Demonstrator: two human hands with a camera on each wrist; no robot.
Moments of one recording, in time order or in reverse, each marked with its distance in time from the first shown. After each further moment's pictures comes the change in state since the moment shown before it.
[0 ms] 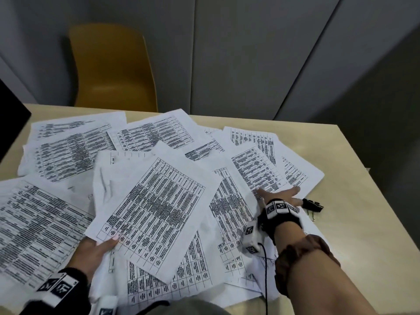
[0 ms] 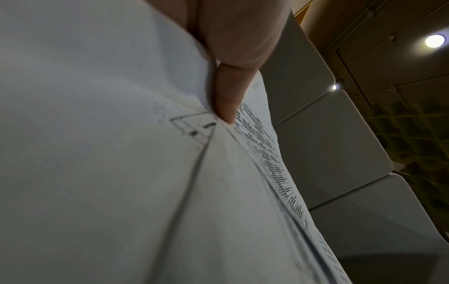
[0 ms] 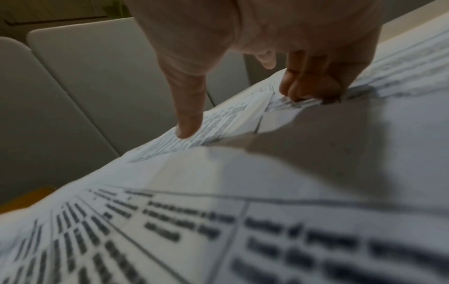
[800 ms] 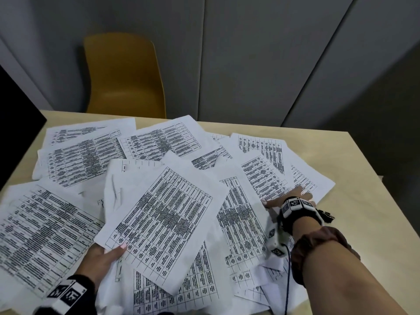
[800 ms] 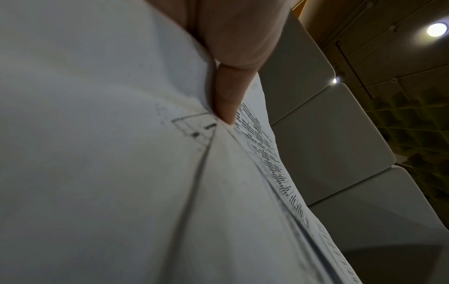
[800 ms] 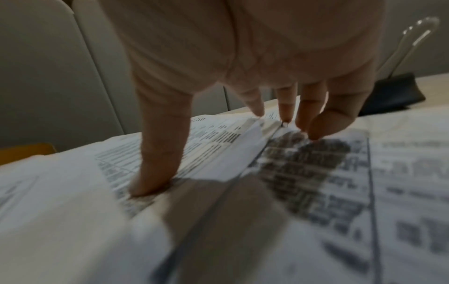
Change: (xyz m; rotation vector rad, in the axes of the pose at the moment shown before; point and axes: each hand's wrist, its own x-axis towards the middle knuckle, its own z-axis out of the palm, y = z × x) left_hand 0.011 -0.022 -0.007 0.039 0.005 -0.020; right_hand 0.022 -0.018 -0.016 -0.535 -0.110 -0.137
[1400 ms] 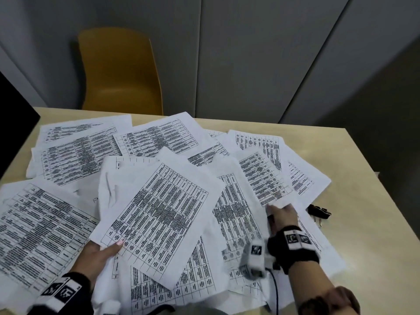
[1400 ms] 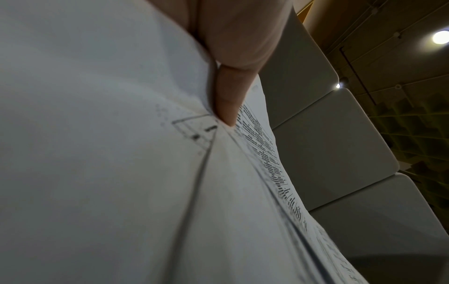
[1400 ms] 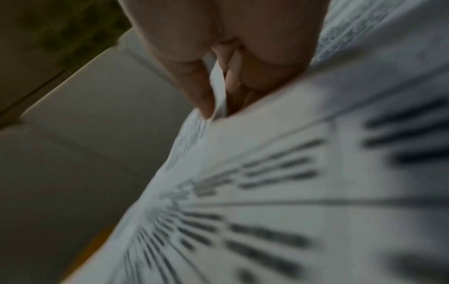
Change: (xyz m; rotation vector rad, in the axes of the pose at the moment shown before) left_hand 0.013 -0.009 -0.004 -0.064 0.007 -0.012; right_hand -0.019 0.035 0.047 0.902 -0.076 -0.122
